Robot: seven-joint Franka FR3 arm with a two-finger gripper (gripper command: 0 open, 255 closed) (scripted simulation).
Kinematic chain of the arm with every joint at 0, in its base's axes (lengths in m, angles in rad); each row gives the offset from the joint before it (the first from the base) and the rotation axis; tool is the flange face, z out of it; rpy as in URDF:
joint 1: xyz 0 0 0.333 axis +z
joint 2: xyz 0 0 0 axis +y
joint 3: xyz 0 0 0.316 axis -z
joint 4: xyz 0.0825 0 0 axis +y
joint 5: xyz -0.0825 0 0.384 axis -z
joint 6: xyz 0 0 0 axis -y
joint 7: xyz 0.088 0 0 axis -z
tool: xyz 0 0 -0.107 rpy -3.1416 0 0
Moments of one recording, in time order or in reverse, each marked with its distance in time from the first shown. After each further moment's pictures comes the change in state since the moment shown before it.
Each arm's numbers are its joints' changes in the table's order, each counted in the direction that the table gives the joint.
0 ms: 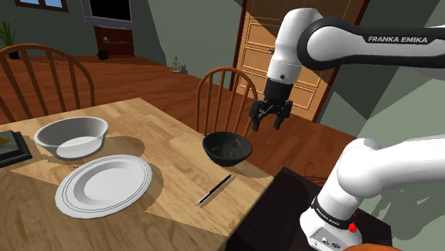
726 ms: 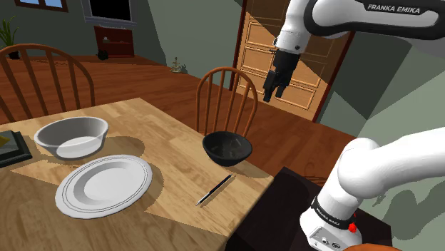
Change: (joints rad) arm 0.025 0.091 0.204 -0.216 0.214 -0.078 -0.459
